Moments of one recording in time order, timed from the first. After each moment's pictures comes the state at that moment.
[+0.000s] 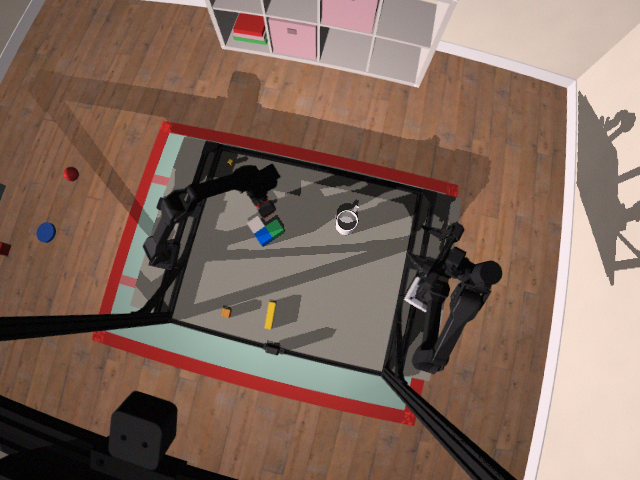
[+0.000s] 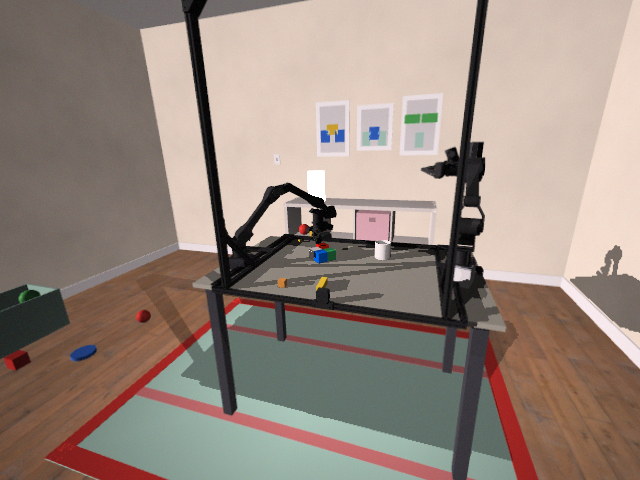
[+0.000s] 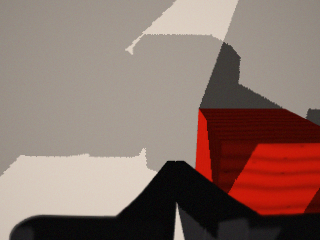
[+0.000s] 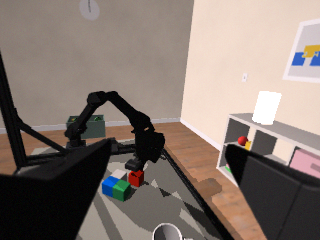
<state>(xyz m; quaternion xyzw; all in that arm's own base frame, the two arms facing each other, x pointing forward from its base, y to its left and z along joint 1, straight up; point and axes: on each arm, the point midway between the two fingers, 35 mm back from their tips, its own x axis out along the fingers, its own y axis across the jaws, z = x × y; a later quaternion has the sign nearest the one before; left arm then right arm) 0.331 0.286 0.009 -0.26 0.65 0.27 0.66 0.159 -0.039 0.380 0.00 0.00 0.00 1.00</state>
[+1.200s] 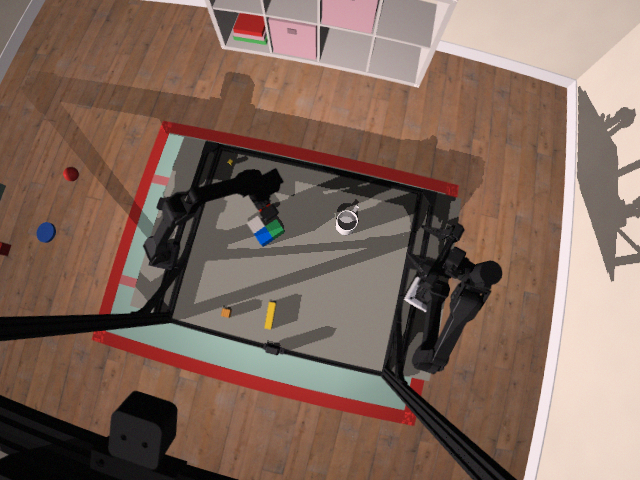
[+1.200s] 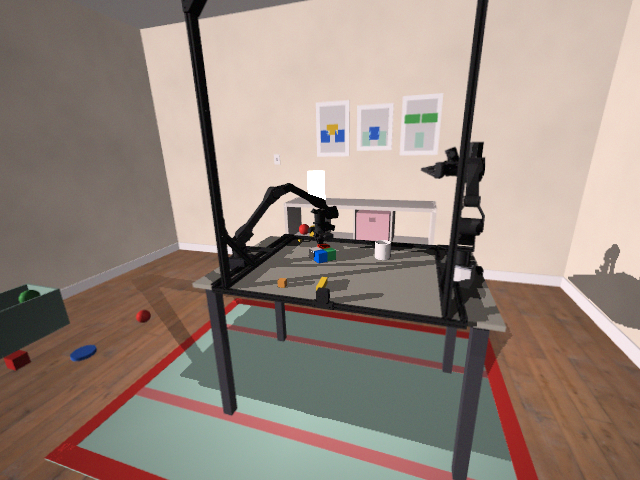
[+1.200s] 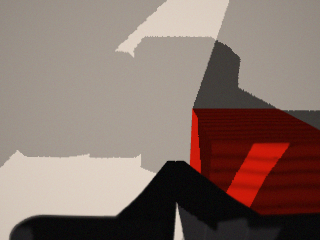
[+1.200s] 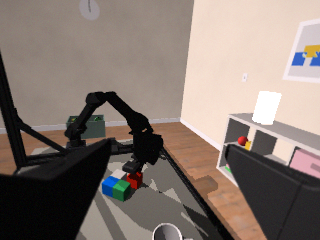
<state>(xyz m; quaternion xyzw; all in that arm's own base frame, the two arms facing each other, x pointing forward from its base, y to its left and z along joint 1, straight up) 0.344 0.273 0.010 -0.26 0.65 0.27 0.66 0.159 -0.039 0.380 0.00 0.00 0.00 1.00</state>
